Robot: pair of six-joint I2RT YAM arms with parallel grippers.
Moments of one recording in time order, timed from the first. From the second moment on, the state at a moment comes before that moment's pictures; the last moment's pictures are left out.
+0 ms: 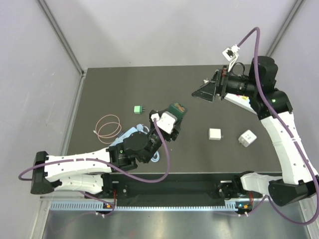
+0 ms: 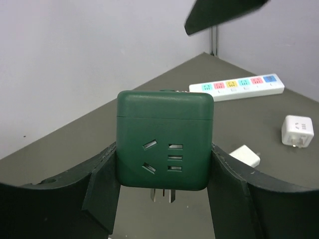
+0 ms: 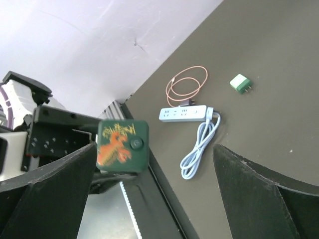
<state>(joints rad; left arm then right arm) -1.35 1.08 0.93 0.31 -0.74 0.25 0.27 1.18 1.50 -0.55 -0.87 0.40</state>
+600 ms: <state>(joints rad) -1.35 1.08 0.92 0.26 -0.67 0.23 0.46 1.29 1.57 -0.80 -0.83 0.24</state>
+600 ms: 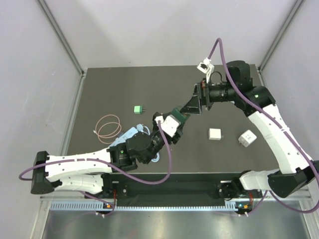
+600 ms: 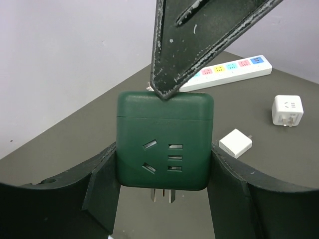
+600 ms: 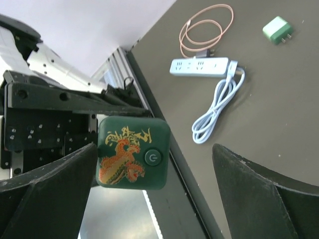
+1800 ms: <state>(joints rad) -1.35 1.07 0.88 0.21 -0.61 0.18 0.51 1.28 1.42 -0.74 -0.91 0.24</state>
